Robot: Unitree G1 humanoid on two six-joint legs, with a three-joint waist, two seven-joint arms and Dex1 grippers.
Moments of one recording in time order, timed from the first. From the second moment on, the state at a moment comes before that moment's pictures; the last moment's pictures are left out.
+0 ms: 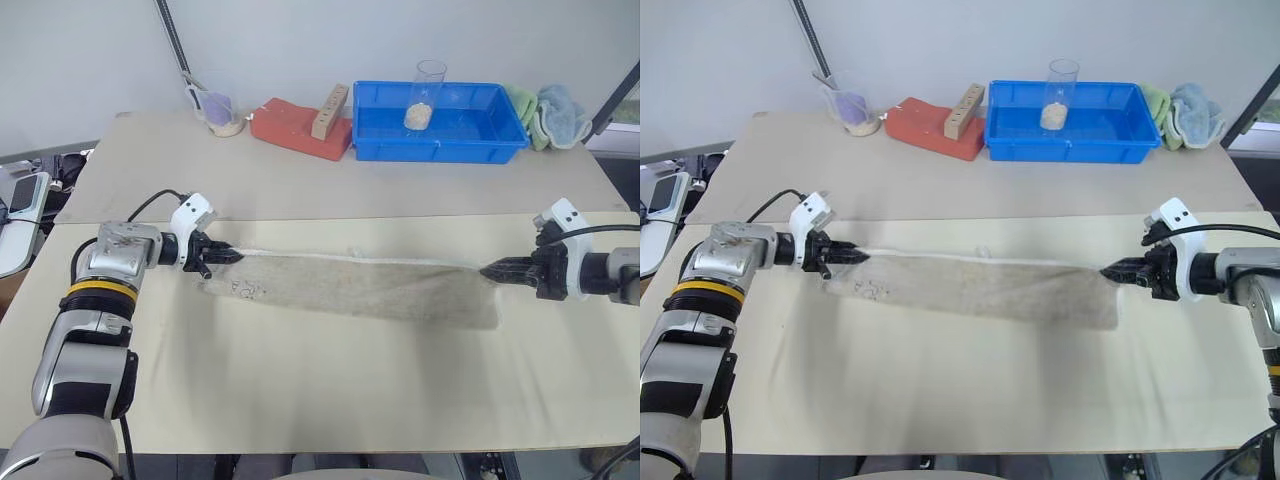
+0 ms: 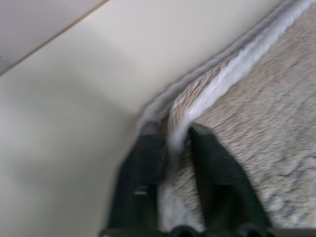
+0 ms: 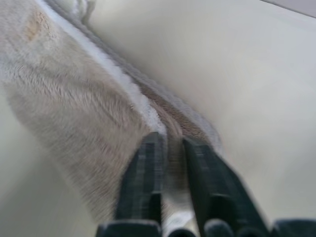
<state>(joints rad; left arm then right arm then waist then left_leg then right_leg) -0.81 0.69 -0.15 0.73 -0.11 0.43 -1.18 -0.39 -1.05 -0.09 0.02 0.47 0.89 1.02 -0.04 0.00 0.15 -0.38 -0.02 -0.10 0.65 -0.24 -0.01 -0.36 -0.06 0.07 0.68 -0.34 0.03</state>
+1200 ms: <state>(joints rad) -0.46 0.81 -0.07 -0.20 -0.43 0.46 -1.38 0.09 -0.63 -0.37 -0.30 0.34 0.72 0.53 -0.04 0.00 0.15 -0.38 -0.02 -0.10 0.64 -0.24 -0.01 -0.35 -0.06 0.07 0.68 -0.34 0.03</state>
